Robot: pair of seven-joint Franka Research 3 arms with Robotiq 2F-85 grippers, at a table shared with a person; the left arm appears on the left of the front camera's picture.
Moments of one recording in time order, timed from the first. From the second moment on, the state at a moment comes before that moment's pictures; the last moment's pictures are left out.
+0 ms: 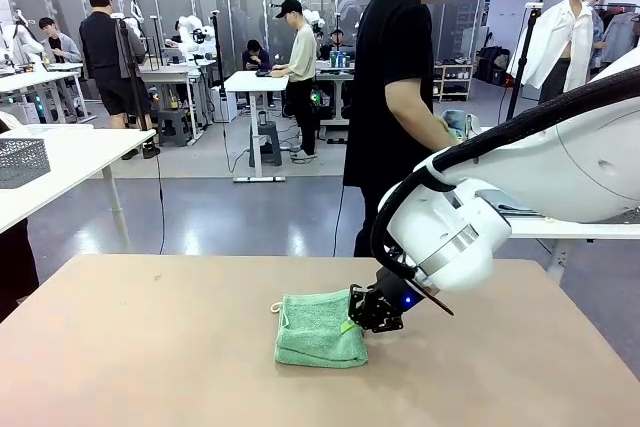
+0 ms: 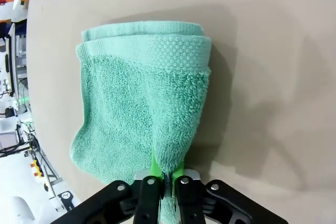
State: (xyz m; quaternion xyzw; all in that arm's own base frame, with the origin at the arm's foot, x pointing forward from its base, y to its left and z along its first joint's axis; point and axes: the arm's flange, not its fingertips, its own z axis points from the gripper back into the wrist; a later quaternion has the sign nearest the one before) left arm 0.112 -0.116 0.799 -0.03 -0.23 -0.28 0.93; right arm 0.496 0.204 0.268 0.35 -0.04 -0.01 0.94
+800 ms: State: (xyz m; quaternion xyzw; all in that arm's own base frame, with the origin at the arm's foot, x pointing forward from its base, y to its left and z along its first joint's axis) left arm 0.112 -0.116 0.799 -0.03 -0.23 -0.28 0.93; right arm 0.485 0.143 0.362 0.26 -0.10 0.04 0.96
